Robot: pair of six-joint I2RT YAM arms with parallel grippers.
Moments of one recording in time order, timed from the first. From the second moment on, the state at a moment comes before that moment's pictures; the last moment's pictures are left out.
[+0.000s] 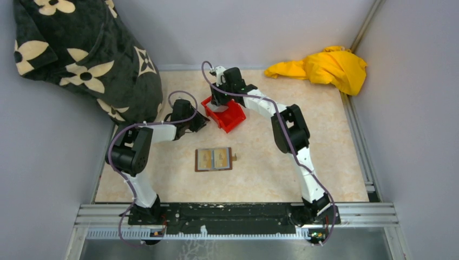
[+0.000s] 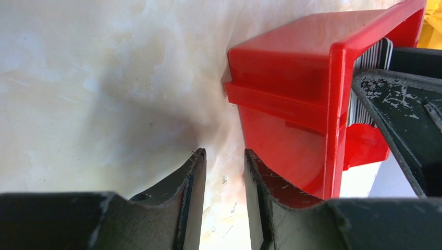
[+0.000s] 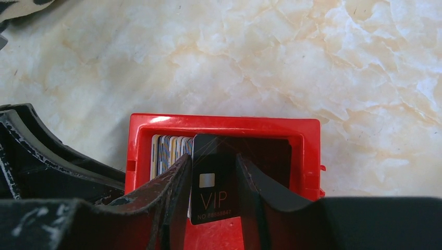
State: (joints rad) left arm -0.32 1.81 0.88 0.26 0.07 -1.01; right arm 0.59 2.35 1.97 -0.23 -0.30 0.03
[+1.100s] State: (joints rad) left arm -0.32 1.85 0.92 0.27 0.10 -1.01; right arm 0.59 2.34 1.94 -0.21 -0.32 0.06
